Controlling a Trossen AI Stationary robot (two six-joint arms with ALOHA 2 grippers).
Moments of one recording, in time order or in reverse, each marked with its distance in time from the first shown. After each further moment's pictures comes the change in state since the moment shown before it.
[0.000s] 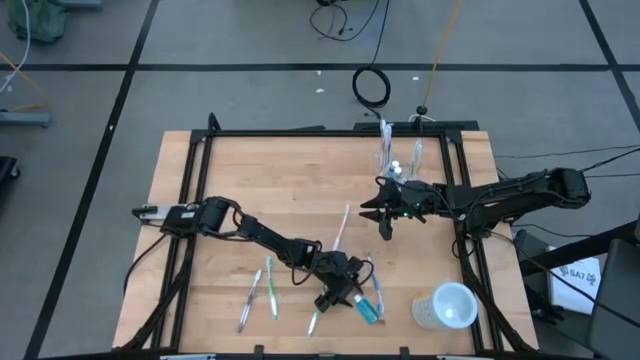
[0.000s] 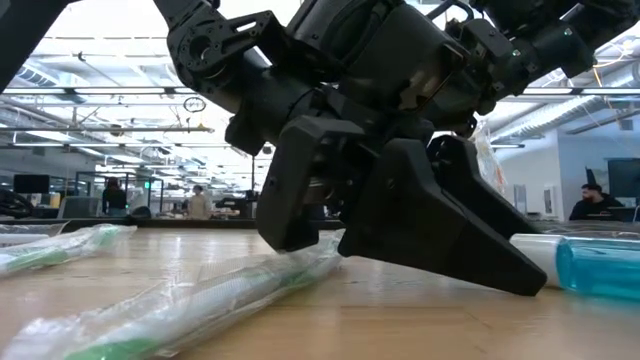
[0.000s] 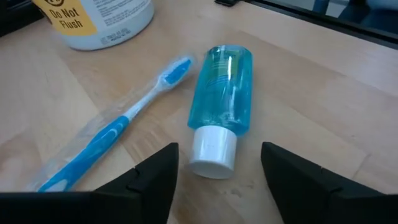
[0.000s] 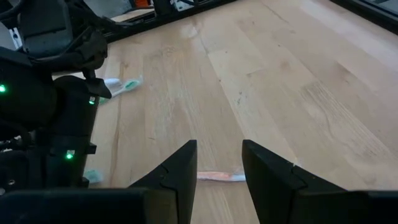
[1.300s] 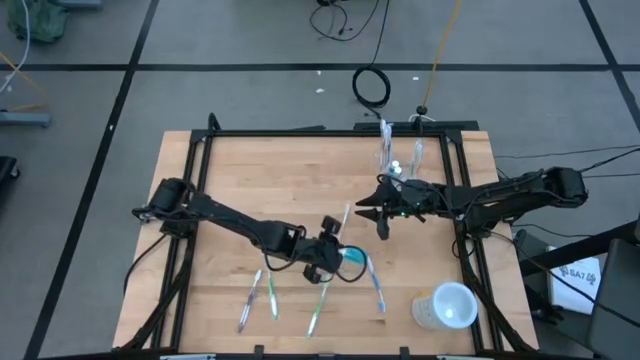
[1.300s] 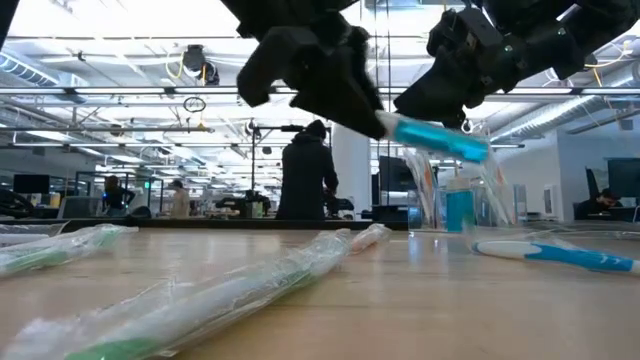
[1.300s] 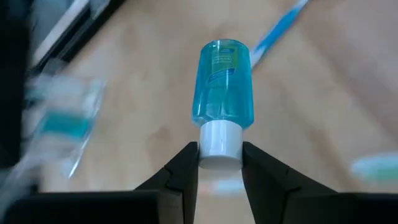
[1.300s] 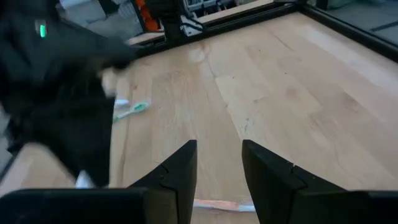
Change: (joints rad) left arm -0.015 -0.401 -0.003 -0.635 -0.660 0.042; right arm 0.003 0.034 0.000 0.126 -0.006 -0.042
